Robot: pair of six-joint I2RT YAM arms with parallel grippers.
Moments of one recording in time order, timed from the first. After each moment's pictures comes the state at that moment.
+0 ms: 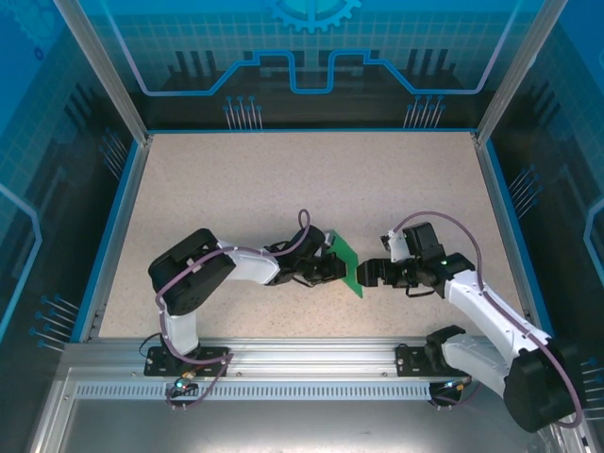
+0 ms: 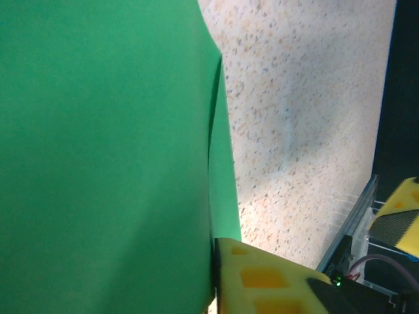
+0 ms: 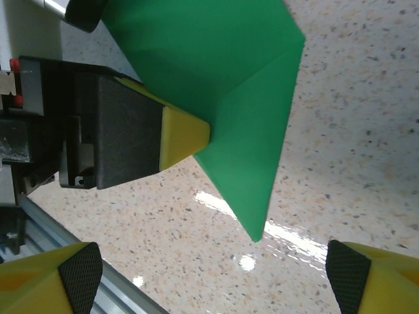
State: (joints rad) left arm -0.82 1.87 0.85 0.30 0.40 -1.04; right arm 0.31 1.00 0.56 -0.62 -0.51 0.35
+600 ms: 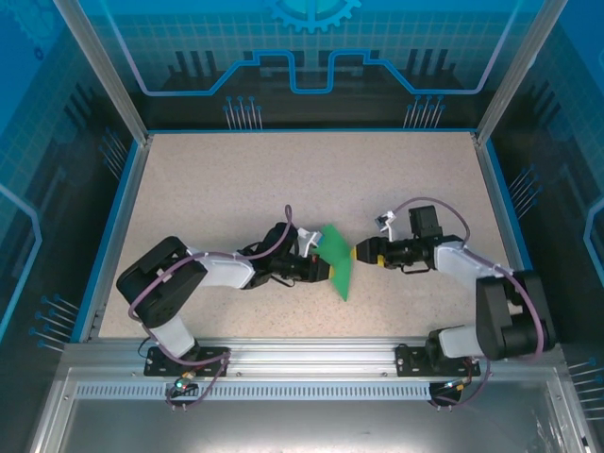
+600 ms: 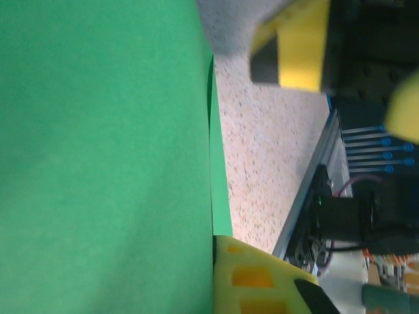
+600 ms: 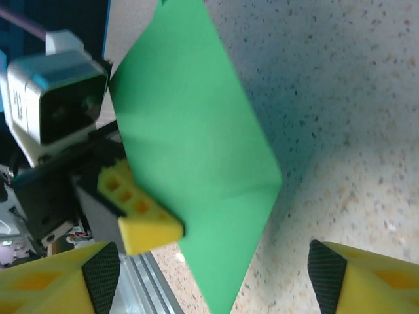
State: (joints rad) left arm -0.72 1.69 0.66 0.39 0.63 -0.76; right arm 0.14 1.41 0.62 -0.26 -0.95 0.25
